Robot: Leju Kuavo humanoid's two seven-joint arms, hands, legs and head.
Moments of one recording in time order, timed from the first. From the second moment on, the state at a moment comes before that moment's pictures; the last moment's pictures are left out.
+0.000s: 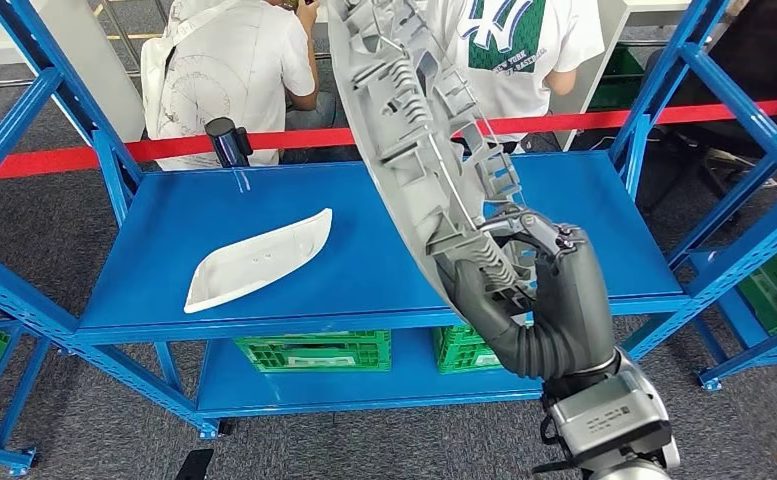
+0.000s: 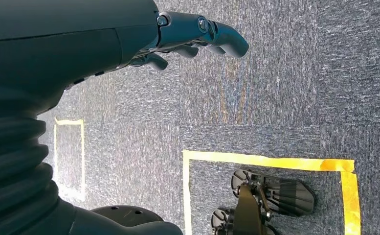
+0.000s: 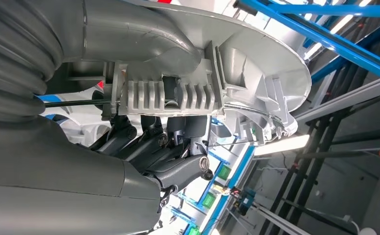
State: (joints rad) left arm -0.08 -0.01 -0.02 -0.17 -0.14 0.12 -0.02; right arm -0.14 -0.06 0.49 -1.67 0.48 -0.22 -0.44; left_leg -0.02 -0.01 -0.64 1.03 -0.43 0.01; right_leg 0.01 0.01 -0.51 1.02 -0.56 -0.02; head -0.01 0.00
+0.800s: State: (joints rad) left arm -0.07 -0.01 0.00 -0.17 -0.13 0.10 -0.02; right arm -0.17 -0.06 0.51 -1.64 0.54 -0.23 -0.41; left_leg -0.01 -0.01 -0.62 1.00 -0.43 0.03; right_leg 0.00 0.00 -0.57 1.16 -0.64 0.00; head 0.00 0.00
